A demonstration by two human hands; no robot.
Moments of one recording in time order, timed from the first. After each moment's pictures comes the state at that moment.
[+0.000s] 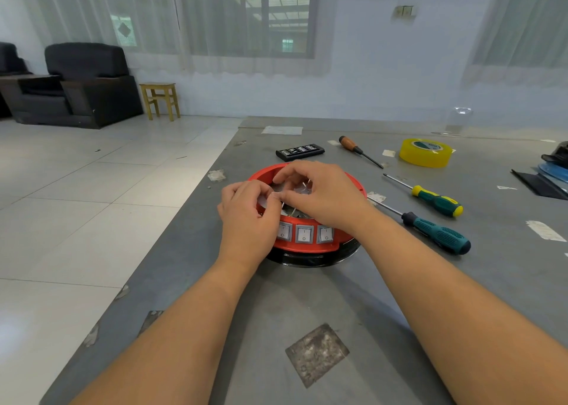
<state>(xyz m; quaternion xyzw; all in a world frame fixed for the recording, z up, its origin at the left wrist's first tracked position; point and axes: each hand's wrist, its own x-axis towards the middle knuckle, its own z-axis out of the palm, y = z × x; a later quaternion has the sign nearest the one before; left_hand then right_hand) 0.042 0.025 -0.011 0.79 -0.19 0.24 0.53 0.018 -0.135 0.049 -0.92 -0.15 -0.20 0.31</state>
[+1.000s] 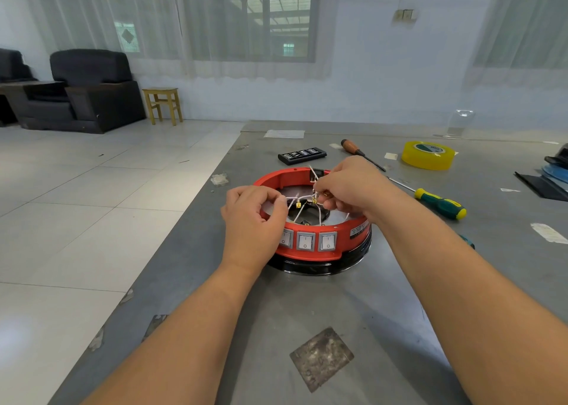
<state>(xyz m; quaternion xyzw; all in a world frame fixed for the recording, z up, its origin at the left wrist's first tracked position) 0.039 0.026 -0.009 0.79 -0.21 0.25 0.53 0.014 -0.149 0.082 -0.86 0.18 -0.06 0.48</state>
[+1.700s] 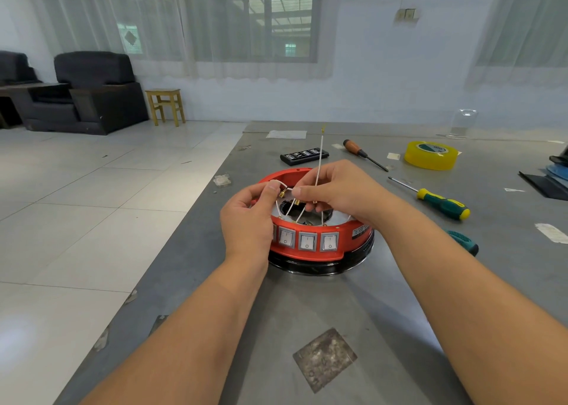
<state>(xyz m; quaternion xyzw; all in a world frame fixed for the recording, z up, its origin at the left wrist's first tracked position) 0.034 0.016 0.008 0.62 -0.02 0.11 0.78 0.019 -0.150 0.066 -0.87 -0.05 -0.06 0.48</state>
